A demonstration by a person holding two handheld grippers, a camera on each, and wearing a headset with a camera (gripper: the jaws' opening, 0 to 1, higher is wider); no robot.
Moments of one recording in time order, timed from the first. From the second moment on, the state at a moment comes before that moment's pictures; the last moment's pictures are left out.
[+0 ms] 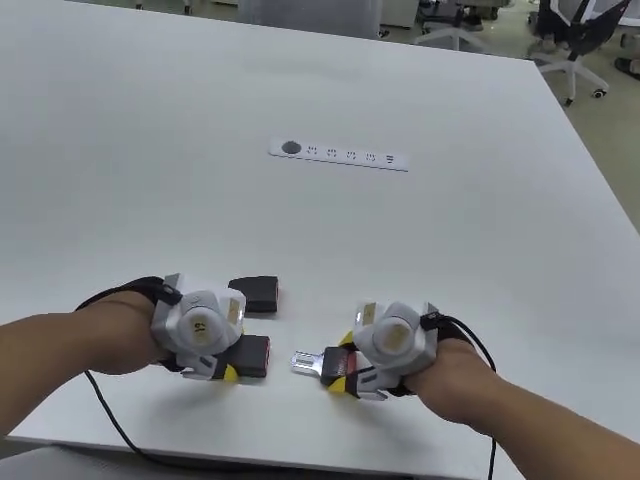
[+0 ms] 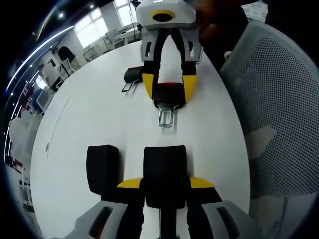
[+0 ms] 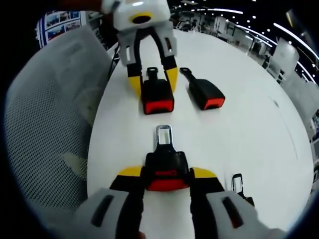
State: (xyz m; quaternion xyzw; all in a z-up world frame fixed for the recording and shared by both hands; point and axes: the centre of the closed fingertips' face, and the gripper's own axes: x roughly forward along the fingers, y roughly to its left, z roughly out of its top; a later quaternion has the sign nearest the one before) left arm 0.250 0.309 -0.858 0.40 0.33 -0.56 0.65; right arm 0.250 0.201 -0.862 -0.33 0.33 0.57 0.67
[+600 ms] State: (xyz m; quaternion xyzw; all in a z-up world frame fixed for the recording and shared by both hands) left arm 0.250 0.309 -0.857 0.40 0.34 -0.55 0.65; right arm 0.251 0.230 -0.861 -0.34 0.32 0.58 0.67
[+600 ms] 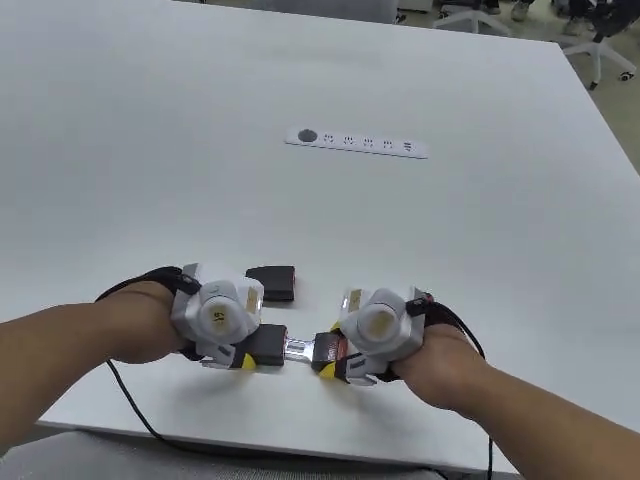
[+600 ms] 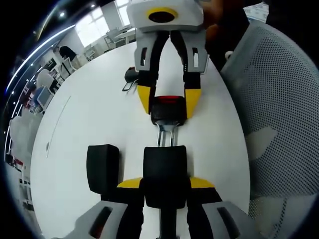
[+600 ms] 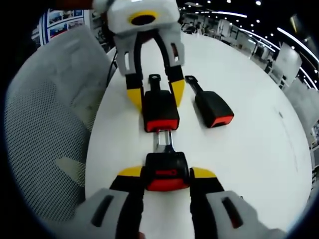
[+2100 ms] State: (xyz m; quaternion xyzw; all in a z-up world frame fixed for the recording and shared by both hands) left arm 0.253 0.310 -0.859 0.40 0.33 -0.57 0.64; right arm 0.252 0.267 -0.859 -0.32 0.30 0.59 0.68
